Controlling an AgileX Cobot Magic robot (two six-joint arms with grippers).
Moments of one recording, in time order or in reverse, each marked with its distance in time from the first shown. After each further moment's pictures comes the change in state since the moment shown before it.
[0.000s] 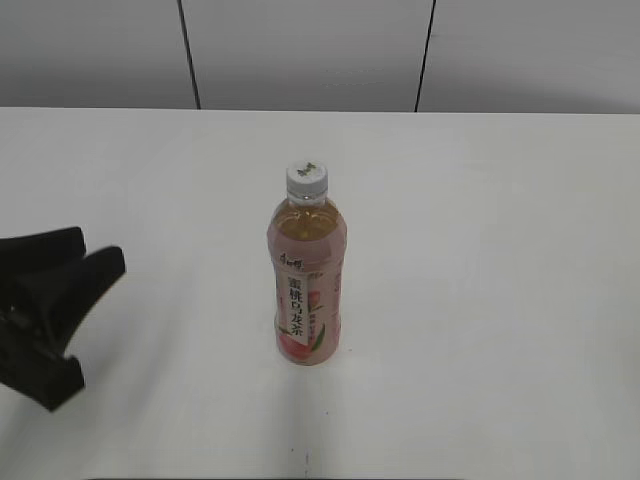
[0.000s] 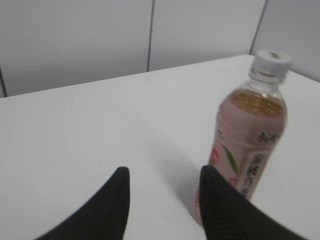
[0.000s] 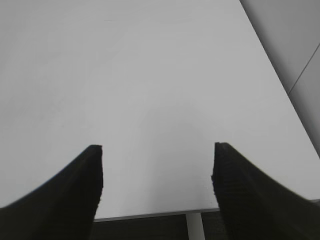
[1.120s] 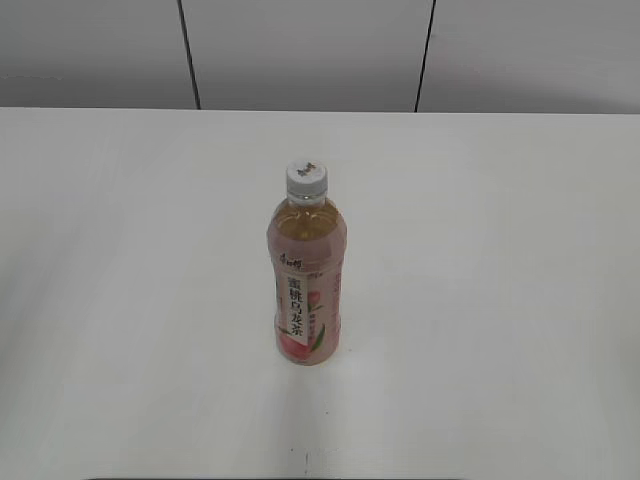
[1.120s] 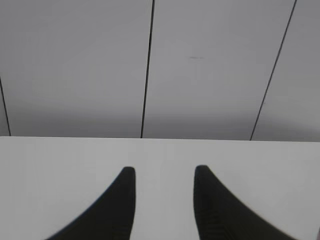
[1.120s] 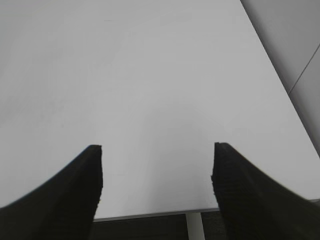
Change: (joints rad) left arm 0.546 -0.692 -0.346 -0.091 0.935 0.080; right arm 0.000 0.000 0.000 0.000 0.000 0.000
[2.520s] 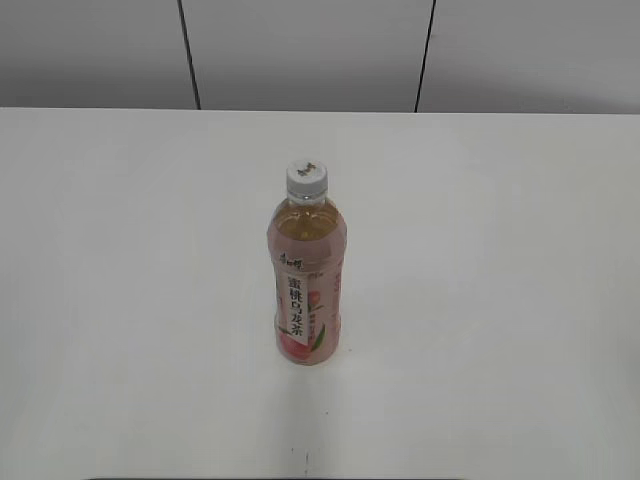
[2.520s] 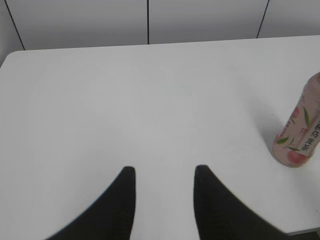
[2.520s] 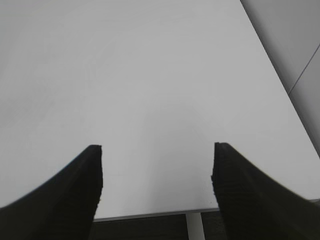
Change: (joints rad) left arm 0.000 -0.356 -0.124 0.144 0.771 -0.060; right arm 0.000 0.000 0.000 0.000 0.000 0.000
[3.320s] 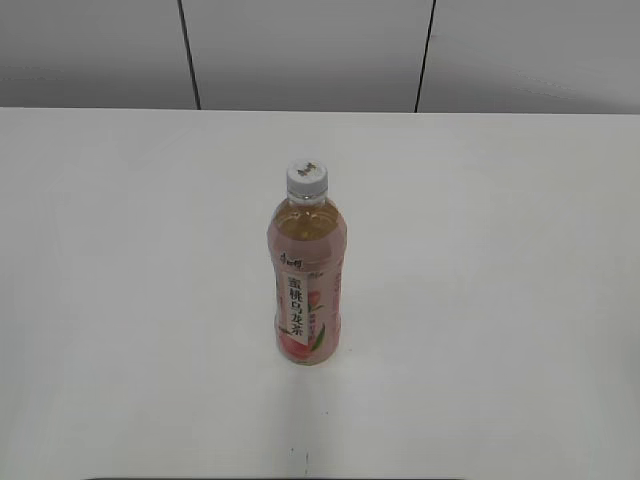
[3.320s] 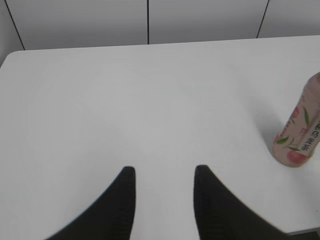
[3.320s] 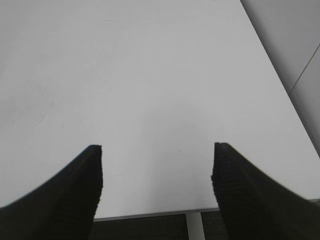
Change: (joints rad) left arm 0.000 0.000 0.000 0.000 0.000 0.000; right arm 0.000 0.000 0.000 0.000 0.000 0.000
